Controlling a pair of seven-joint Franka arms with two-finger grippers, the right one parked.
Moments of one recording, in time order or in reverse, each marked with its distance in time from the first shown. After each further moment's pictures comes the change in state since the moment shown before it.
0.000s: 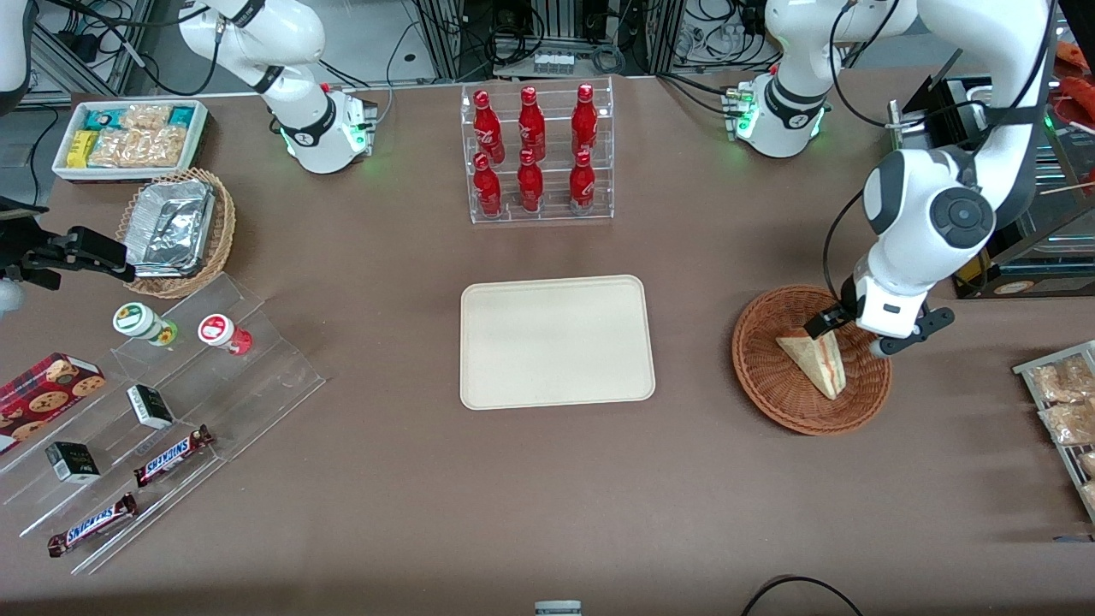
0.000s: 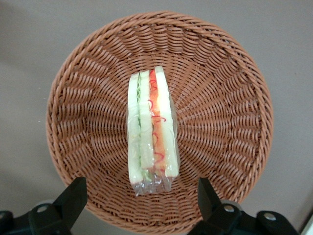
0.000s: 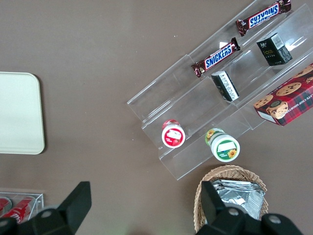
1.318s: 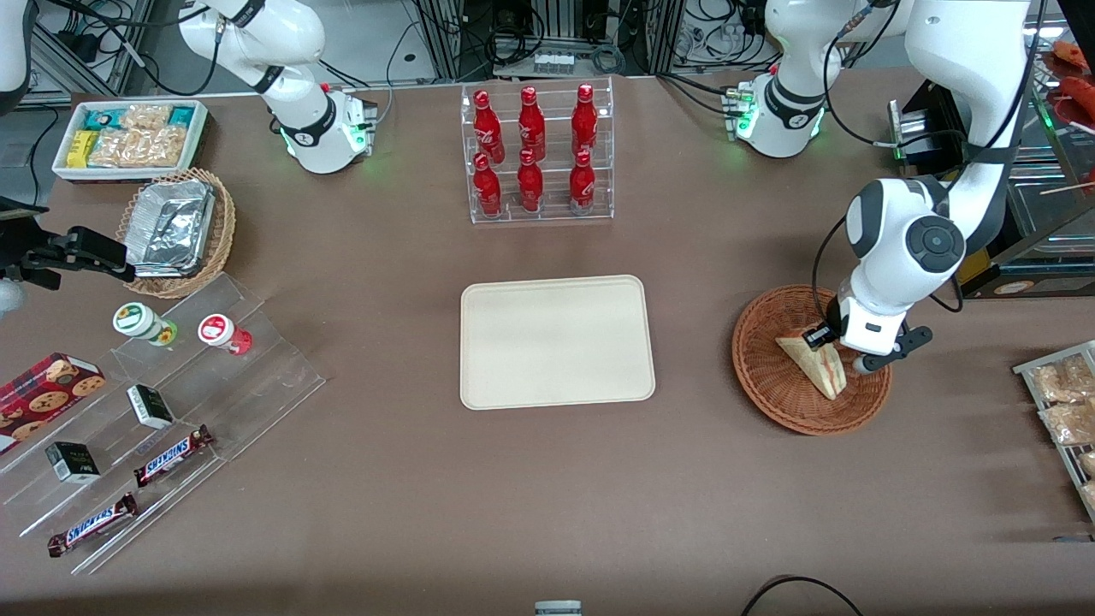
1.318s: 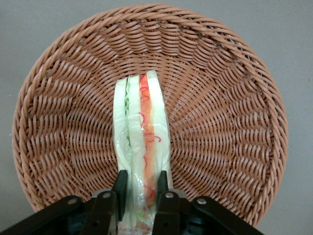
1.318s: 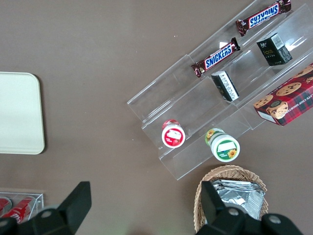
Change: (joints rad) arm 0.000 0.093 0.001 0.007 0.000 0.101 -0.004
